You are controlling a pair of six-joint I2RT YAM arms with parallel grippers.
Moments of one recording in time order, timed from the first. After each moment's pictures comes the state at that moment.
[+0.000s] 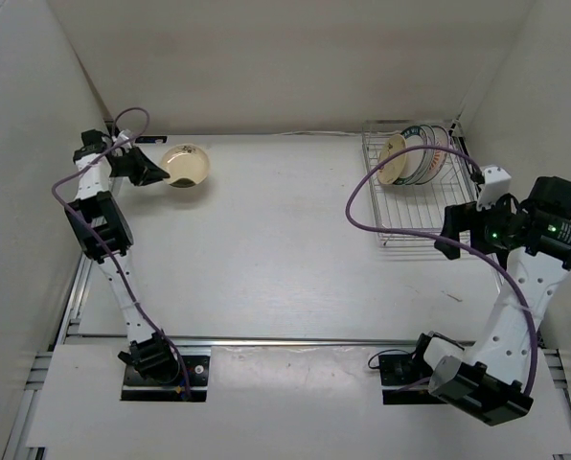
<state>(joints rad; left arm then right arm) 0.36 2.47 2.21 -0.87 0.92 -0.22 -0.46 1.07 1.44 -1.37 -0.58 -0.61</state>
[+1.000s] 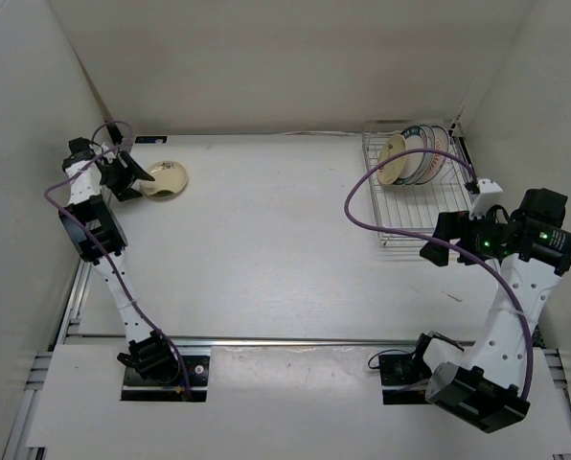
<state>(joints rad) 0.45 2.58 2.30 -0.84 0.60 -0.27 -0.47 1.01 1.32 -1.41 -0.70 -0.53</state>
